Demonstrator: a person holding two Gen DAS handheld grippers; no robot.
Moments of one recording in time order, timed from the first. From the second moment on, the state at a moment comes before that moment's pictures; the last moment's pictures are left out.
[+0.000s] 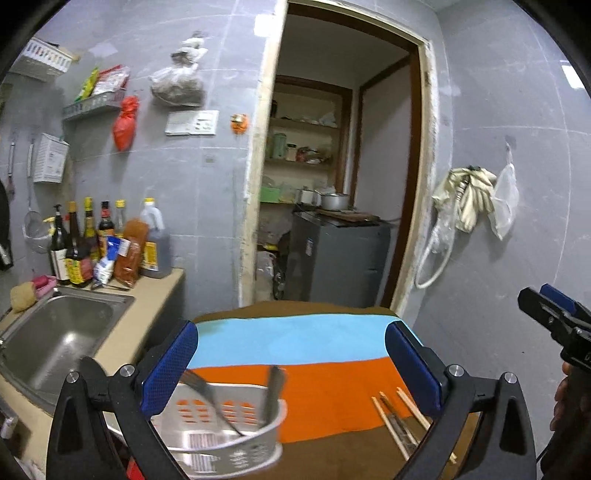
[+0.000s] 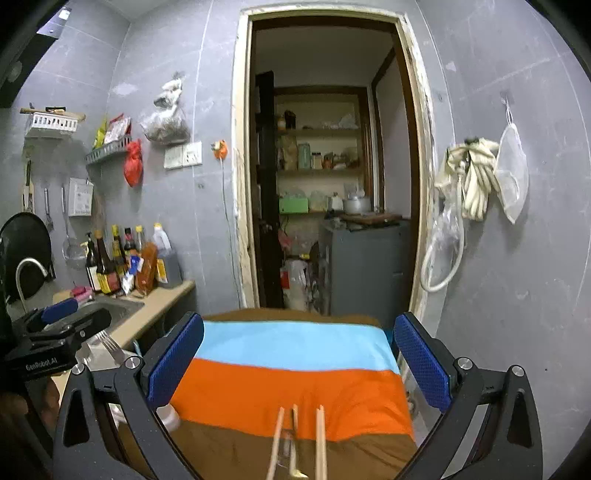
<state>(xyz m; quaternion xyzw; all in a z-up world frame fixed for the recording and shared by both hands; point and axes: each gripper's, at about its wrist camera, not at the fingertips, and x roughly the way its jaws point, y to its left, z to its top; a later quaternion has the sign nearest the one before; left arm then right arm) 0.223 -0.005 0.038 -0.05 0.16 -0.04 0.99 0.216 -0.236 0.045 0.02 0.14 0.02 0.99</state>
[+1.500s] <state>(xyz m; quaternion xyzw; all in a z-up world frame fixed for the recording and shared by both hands) 0.356 -0.120 -0.154 -0.09 0.45 -0.14 0.88 0.347 -0.278 -0.186 0.00 0.42 0.15 0.90</state>
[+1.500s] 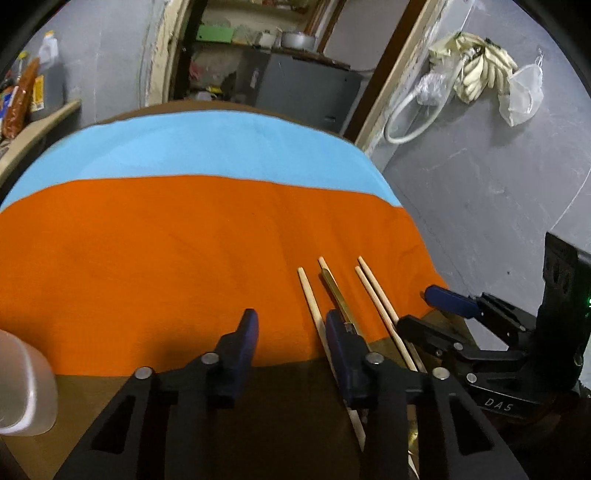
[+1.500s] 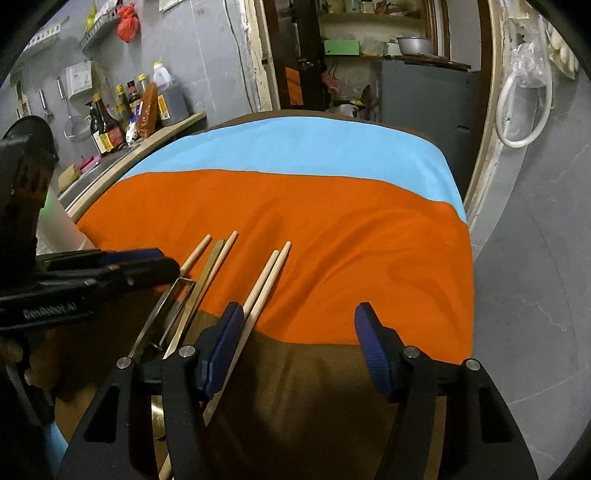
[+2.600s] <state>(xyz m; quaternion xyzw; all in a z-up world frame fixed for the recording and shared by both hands) 0.387 -0.130 -0.151 -0.11 0.52 -0.15 0.83 0.380 -0.271 -0.181 0.09 0.48 0.14 0.86</state>
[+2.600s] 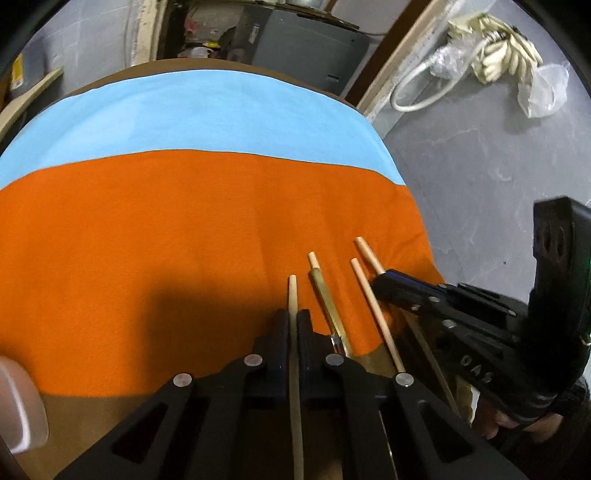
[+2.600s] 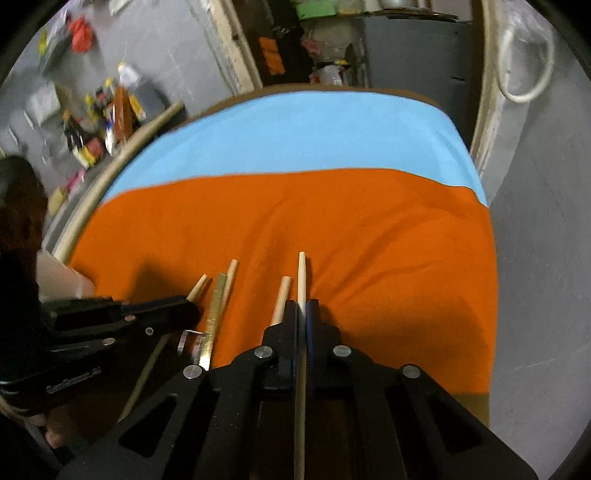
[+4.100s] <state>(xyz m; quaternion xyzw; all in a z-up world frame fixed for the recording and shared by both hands) 0.282 0.195 0.010 -0.25 0.12 0.02 0.96 0.323 -0.048 -0.016 0.27 0.01 0.22 0.94</state>
